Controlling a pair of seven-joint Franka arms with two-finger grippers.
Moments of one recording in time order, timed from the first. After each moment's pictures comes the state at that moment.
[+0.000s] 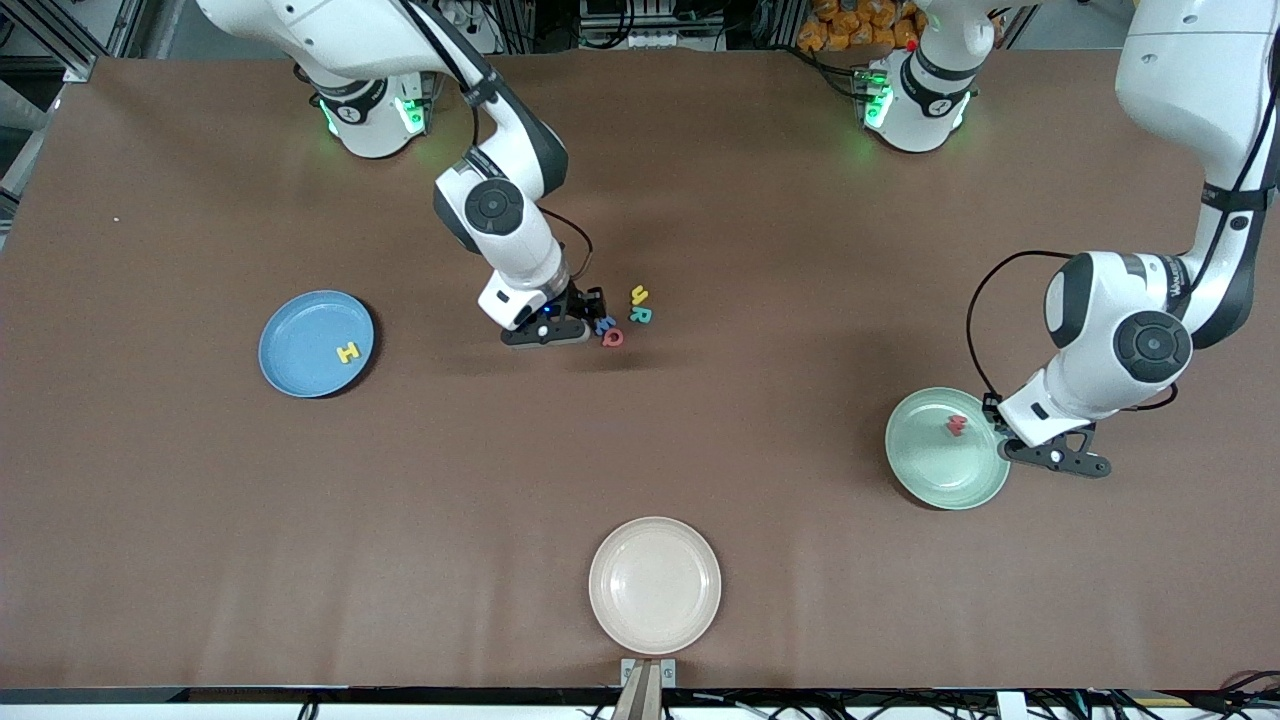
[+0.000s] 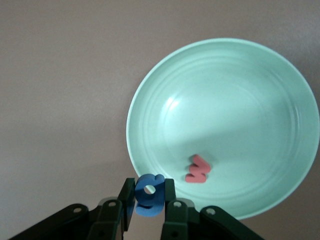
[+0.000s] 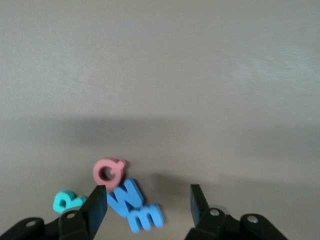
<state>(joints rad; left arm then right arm) 0.09 0.48 -0.12 -1.85 0.23 2.32 0.09 0.52 0.46 0.20 -2.07 0.01 2.65 0.63</state>
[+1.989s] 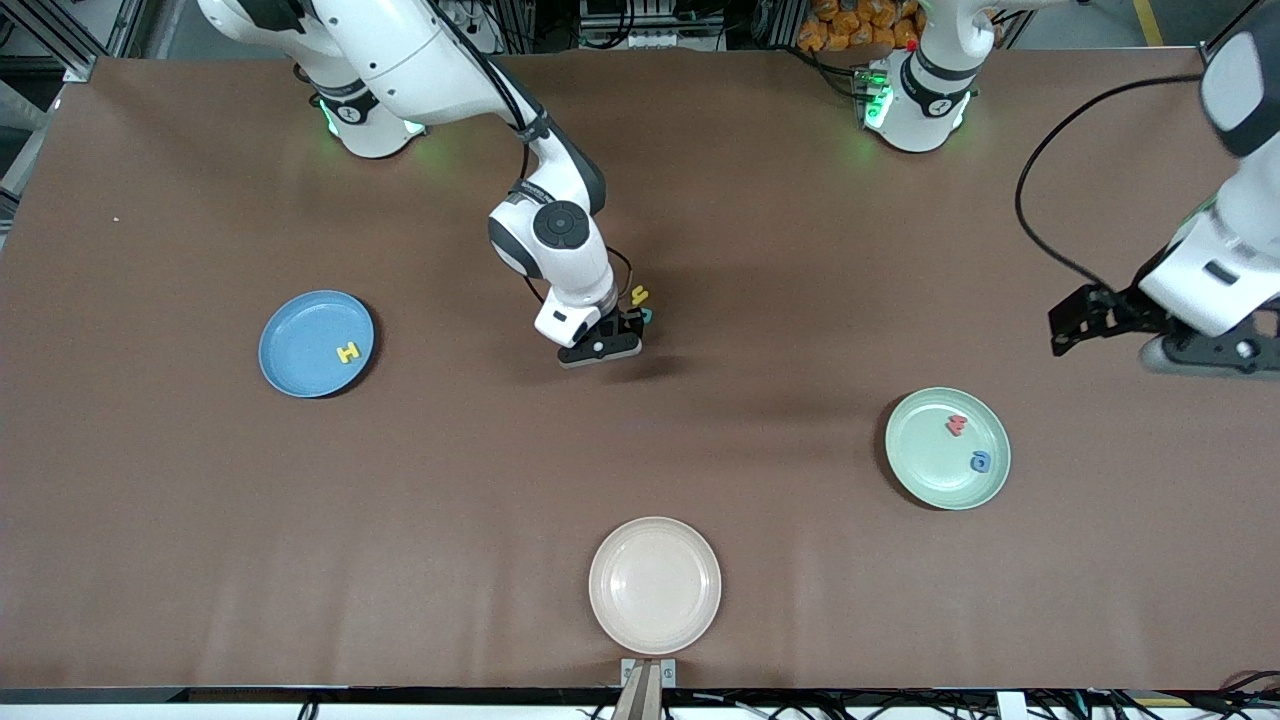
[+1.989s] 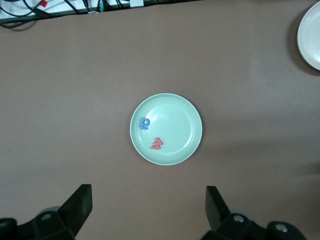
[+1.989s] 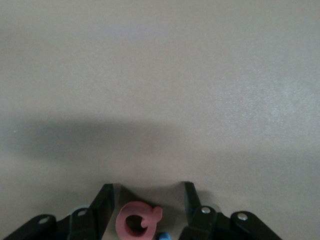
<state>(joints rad) -0.06 0.09 -0.04 -1.58 0.04 1.80 0.00 0.68 0.64 0.09 -1.90 -0.12 2.68 0.68</state>
